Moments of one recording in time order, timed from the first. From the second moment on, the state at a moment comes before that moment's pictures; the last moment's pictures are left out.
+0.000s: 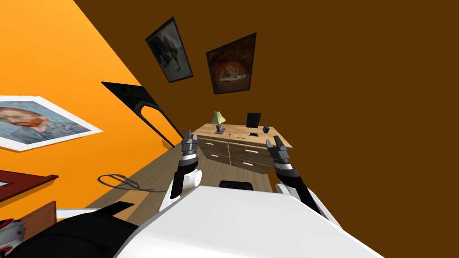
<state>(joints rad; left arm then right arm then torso) 0.50 0.01 0.06 -2.34 0.07 -0.42 -0.15 0.55 -0.21 0.07 -2.22 -0.02 -0.49 -0.01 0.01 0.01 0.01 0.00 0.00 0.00</state>
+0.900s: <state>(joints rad) 0.50 0.01 0.06 -2.34 0.07 -0.42 -0.15 0.58 -0.44 0.17 -2.05 0.08 -0.59 0.01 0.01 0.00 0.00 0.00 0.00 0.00</state>
